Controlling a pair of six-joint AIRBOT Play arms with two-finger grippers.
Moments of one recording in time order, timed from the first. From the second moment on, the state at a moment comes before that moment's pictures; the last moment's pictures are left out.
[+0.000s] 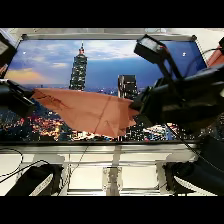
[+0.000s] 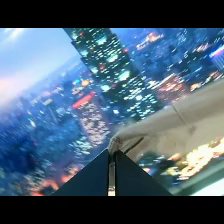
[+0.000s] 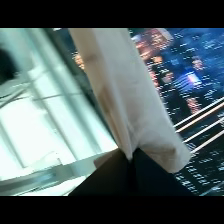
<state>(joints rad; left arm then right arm) -0.34 -0.71 1.44 1.70 -1.53 -1.24 0.64 -1.01 1.63 -1.23 1.56 1.35</state>
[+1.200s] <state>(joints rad) -0.33 -1.20 1.44 1.75 -1.23 -1.36 0.34 -1.45 1.65 -1.16 1.30 1.22</state>
